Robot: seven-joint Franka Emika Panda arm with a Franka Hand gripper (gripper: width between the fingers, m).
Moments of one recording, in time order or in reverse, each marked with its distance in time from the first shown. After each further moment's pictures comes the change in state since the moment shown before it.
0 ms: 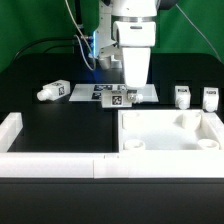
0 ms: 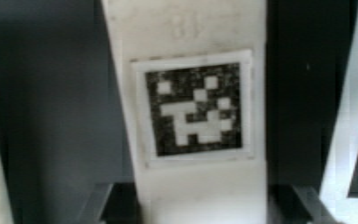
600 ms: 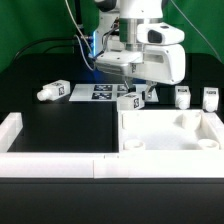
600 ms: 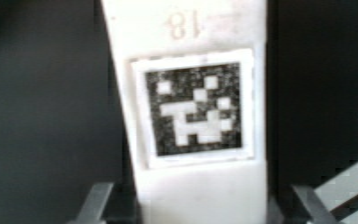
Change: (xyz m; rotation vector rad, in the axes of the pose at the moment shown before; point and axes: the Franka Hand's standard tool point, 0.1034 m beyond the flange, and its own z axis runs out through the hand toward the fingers) arm 0.020 -0.017 0.008 -0.059 -0.006 -0.837
